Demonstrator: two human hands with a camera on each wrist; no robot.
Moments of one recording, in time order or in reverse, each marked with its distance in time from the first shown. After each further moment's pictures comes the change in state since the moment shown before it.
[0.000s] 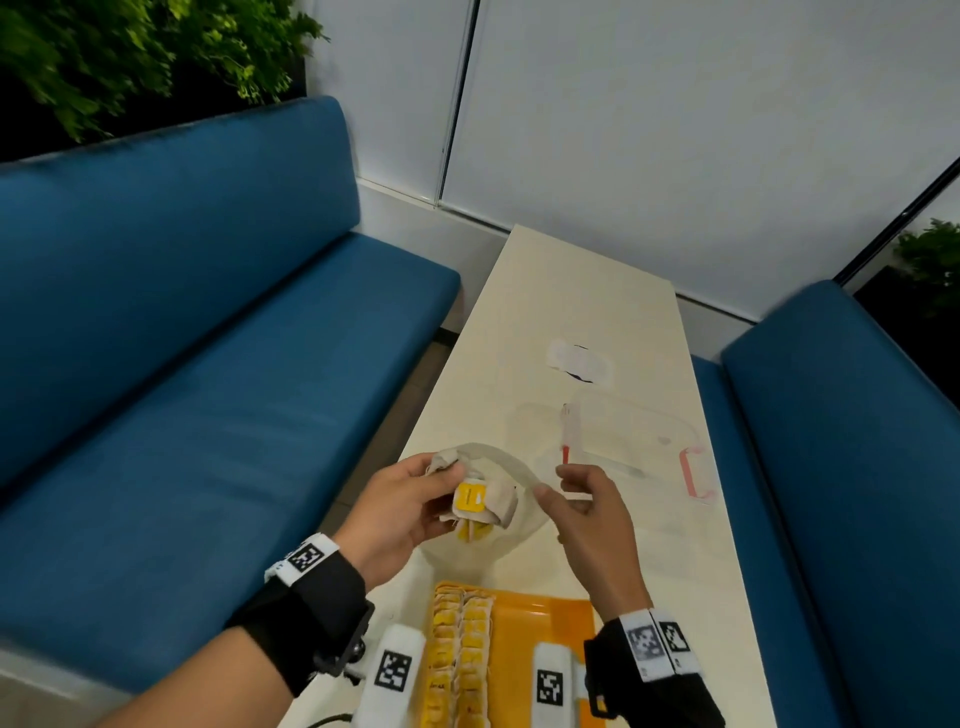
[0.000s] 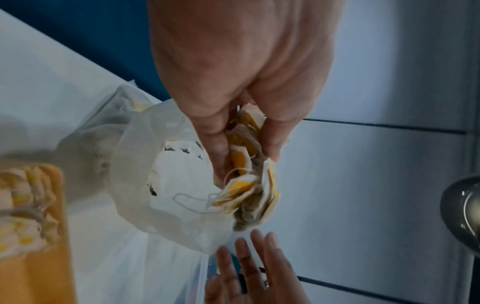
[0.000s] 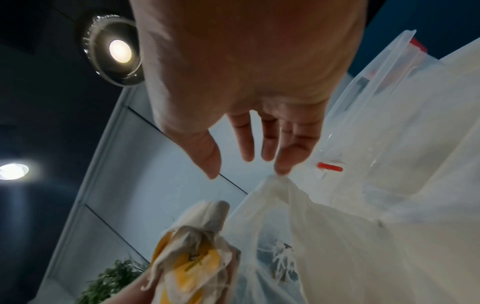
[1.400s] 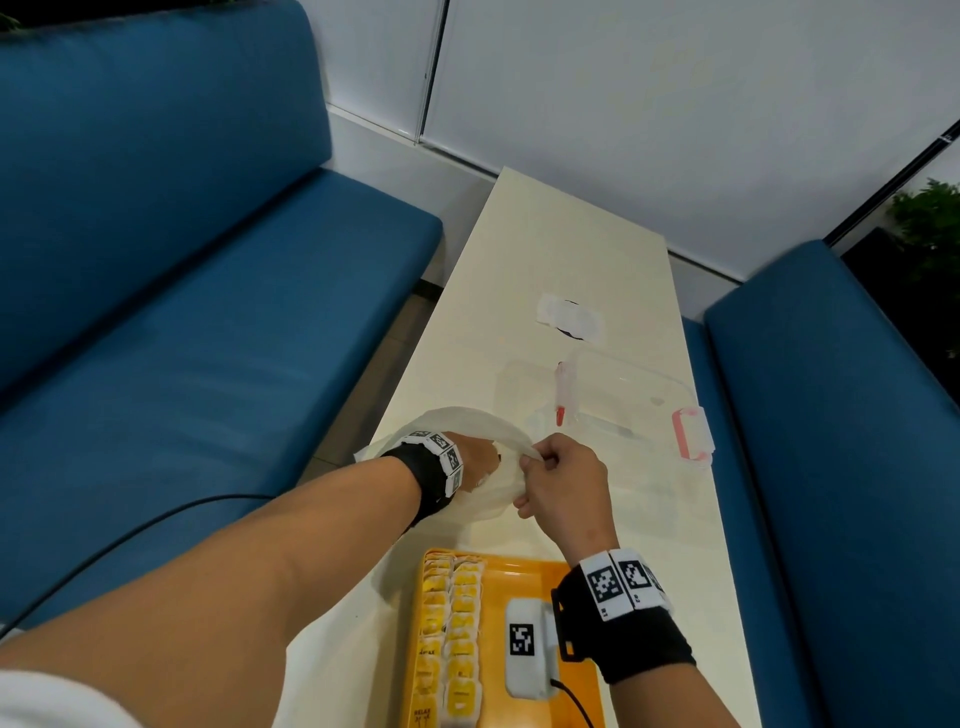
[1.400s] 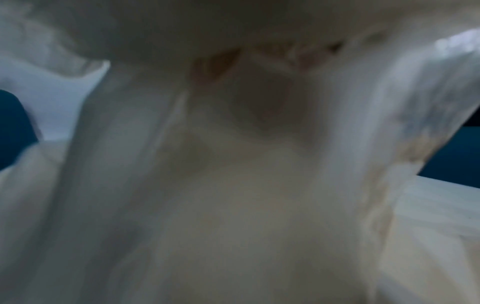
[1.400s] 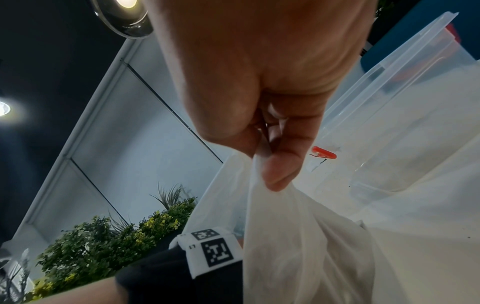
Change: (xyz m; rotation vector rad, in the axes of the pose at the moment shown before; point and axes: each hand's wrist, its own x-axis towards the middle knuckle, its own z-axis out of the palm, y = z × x) left_hand 0.153 -0.056 0.022 1.821 -0.441 -0.138; right_hand 0.013 -0.012 0.026 -0.236 -0.015 0.073
